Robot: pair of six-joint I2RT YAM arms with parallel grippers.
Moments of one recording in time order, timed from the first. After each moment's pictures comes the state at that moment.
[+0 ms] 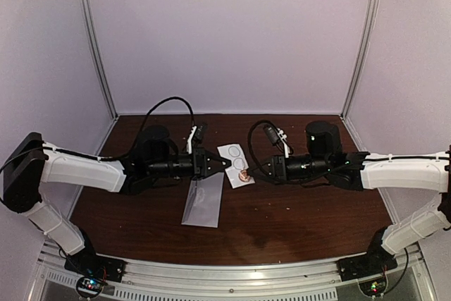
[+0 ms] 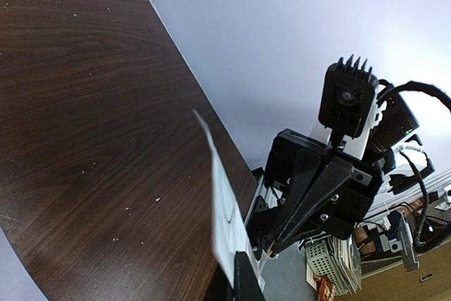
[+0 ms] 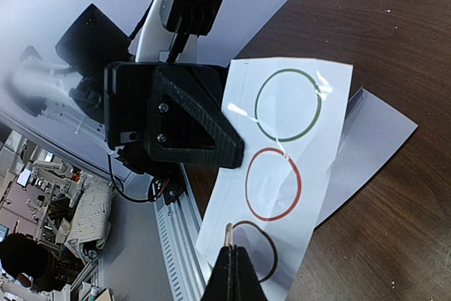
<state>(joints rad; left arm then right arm) -0.86 1.54 0.77 0.61 0.50 -0.91 0.81 1.32 0.77 0.22 -0.57 0.60</state>
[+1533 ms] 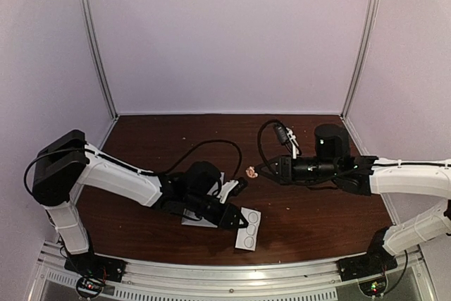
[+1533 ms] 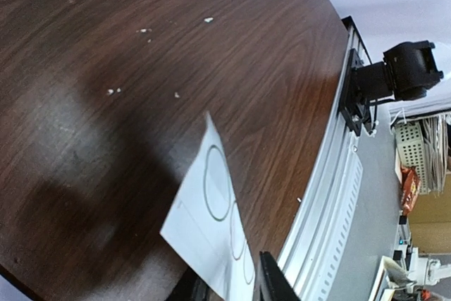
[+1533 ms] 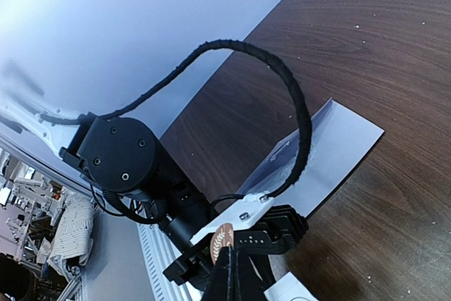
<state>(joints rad) -1.09 1.81 0.91 0.18 0.48 -0.60 0.81 1.23 0.71 0.21 -0.46 0.59</state>
